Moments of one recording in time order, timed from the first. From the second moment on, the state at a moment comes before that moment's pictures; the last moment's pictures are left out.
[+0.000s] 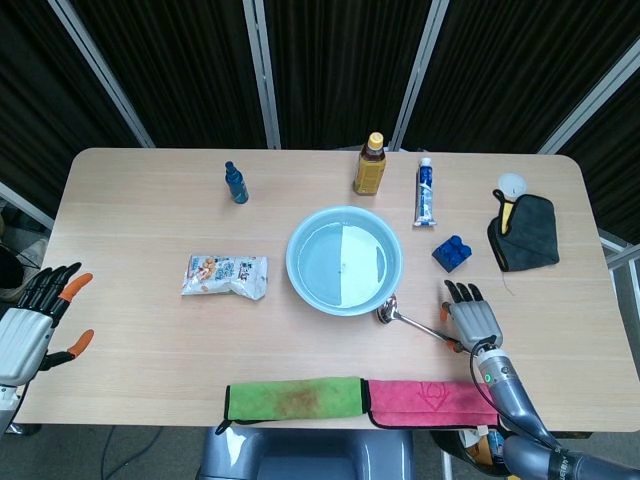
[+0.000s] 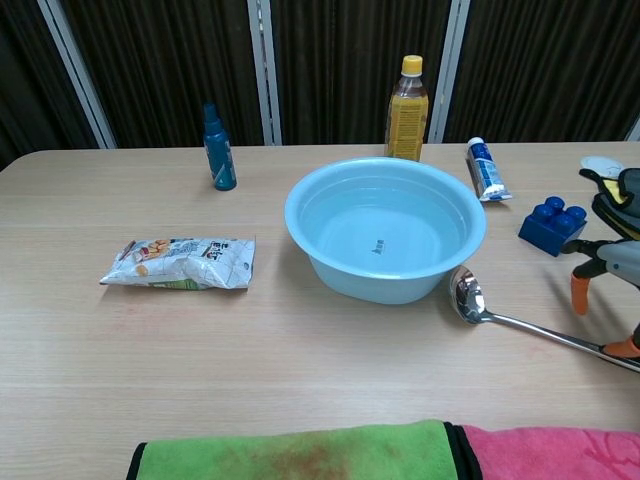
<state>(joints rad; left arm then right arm) -0.18 -1.14 0.01 -1.46 1.67 1.52 -0.19 0.46 -1.51 0.10 -1.38 -1.06 0.93 -0.43</state>
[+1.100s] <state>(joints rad) -0.18 -1.13 0.00 -1.45 1.66 1.54 -0.25 0.49 -1.63 0.07 -1.27 -1.01 0.90 -0.46</state>
